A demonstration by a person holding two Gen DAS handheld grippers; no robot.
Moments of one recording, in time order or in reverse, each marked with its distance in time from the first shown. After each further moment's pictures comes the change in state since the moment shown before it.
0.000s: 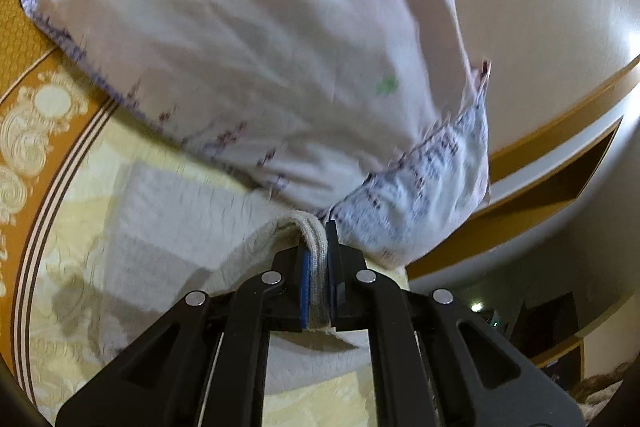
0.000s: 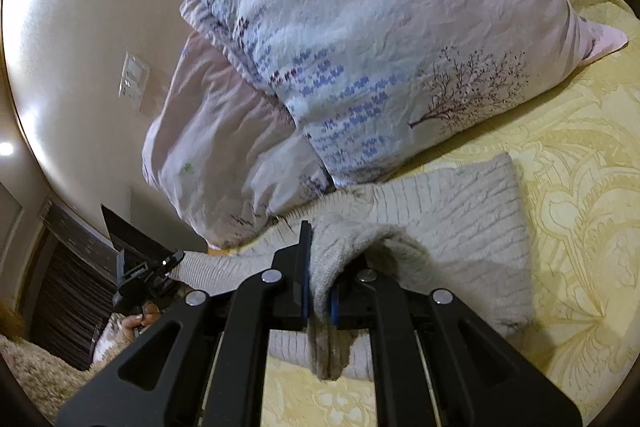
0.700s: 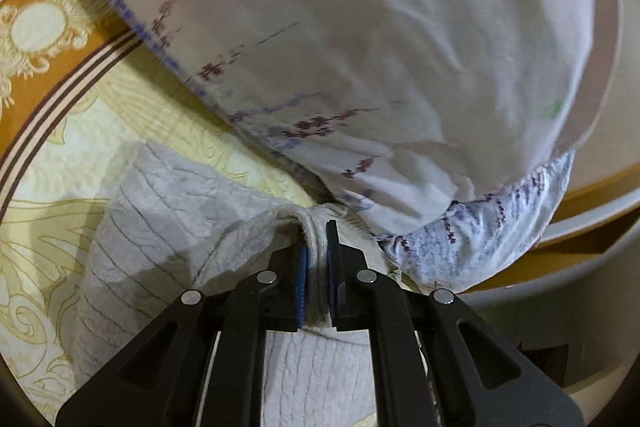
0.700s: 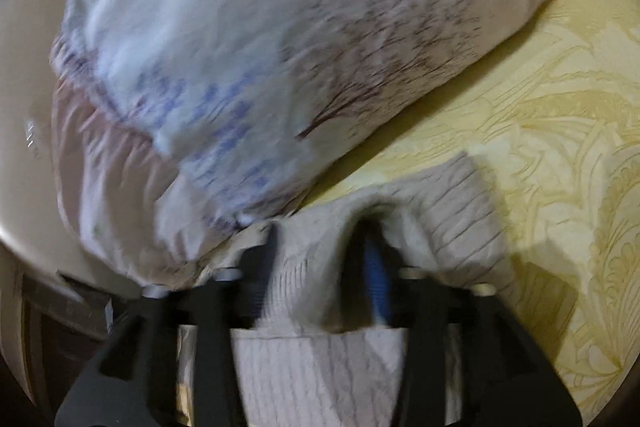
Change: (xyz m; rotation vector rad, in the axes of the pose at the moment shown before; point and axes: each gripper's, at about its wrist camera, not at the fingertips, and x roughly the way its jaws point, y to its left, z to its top) left arm 0.092 0.062 0.011 -0.208 0.068 0.148; right arm 0.076 -0.071 0.032 0.215 0.016 -0.217
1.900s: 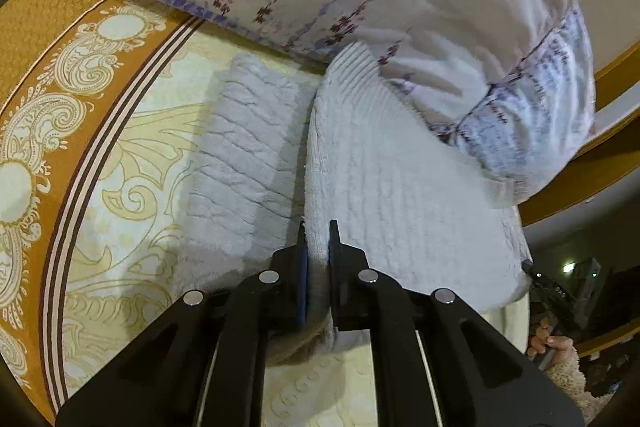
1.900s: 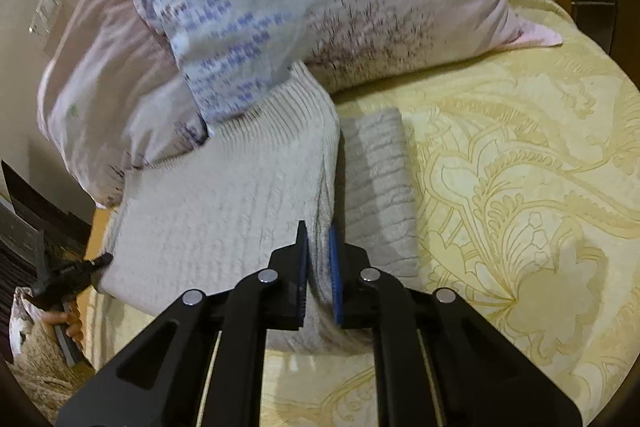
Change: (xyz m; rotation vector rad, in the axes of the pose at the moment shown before) left arm -0.055 0.006 -0.078 0.314 0.059 0.253; right arm -0.076 0.018 -0.070 -0.331 0.036 -0.212
